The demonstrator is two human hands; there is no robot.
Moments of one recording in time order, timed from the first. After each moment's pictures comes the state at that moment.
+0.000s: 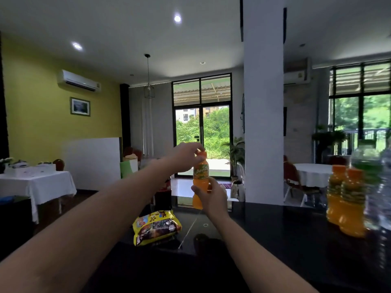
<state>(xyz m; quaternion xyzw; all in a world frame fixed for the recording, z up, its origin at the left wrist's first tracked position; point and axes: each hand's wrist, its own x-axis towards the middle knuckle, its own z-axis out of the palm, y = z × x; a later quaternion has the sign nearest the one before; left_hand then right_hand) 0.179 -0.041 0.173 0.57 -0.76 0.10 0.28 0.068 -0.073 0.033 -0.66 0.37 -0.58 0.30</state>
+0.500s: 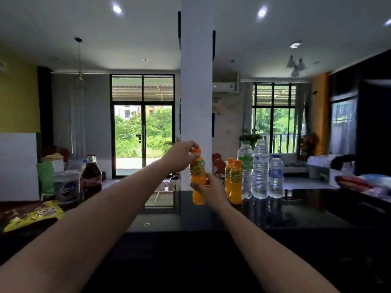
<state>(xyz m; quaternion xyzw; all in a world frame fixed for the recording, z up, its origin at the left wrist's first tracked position) -0.016 0.027 0.164 0.43 -0.82 0.04 0.38 -0.151 0.030 0.056 -0.65 0.49 -0.54 0.21</state>
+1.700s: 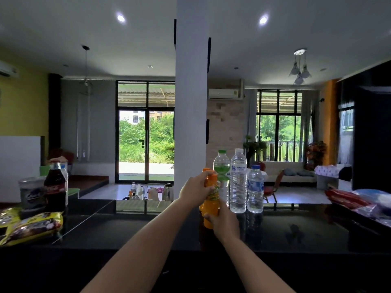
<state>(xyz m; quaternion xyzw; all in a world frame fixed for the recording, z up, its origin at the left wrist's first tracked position) -0.182 -0.011 0.089 0.47 -0.78 -0.04 0.42 -0.293 0.013 0.005 -0.62 0.59 -0.50 0.13</state>
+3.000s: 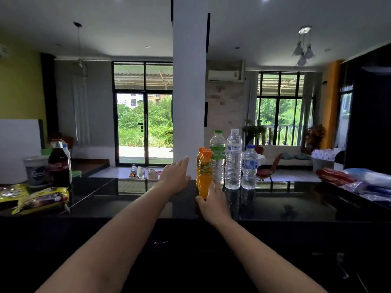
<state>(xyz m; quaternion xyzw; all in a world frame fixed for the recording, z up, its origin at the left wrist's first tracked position) -0.136 -0.014 0.059 0.57 -0.77 0.15 0.24 -0.282 0.042 -0.002 -0.68 0.62 -0.38 0.10</state>
